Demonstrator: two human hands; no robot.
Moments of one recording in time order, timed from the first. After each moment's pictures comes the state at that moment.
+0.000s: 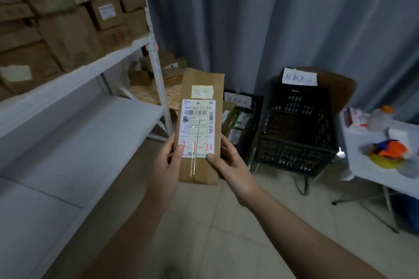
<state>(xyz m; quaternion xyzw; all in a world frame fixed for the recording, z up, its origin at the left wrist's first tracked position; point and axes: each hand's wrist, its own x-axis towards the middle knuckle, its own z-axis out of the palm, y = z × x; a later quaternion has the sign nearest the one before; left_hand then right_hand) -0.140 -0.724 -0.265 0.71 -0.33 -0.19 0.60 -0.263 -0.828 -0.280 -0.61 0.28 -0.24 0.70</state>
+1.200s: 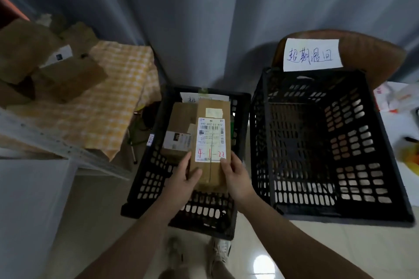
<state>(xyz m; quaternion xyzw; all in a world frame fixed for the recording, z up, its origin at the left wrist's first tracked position) 0.081 -1.231 -0.470 0.71 -0.34 -0.52 0.33 -0.059 -1.286 -0.480 -0.44 0.60 -0.22 0.63</state>
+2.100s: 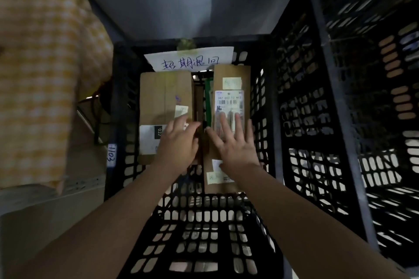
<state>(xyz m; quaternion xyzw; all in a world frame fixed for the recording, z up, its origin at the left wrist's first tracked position) 0.157 -1.395 -0.681 0.69 -0.68 -0.24 0.03 -0.005 -1.401 -0.691 -0.82 0.50 0.26 0.09</state>
